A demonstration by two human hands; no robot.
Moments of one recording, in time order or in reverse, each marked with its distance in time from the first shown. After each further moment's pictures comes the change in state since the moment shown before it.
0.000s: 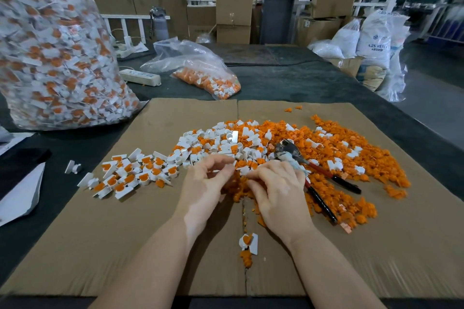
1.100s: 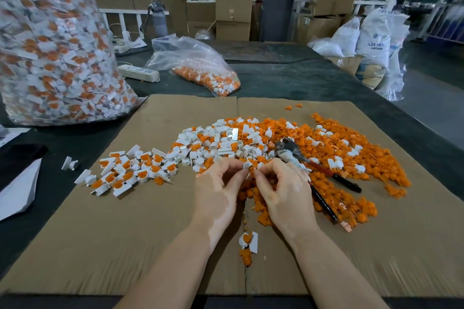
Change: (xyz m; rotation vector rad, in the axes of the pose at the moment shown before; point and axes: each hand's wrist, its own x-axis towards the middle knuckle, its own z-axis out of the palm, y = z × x) left_hand -0.009 -0.005 0.023 0.021 0.068 0.146; right_hand 0.001 0.001 -0.004 0.157 0.062 0.112
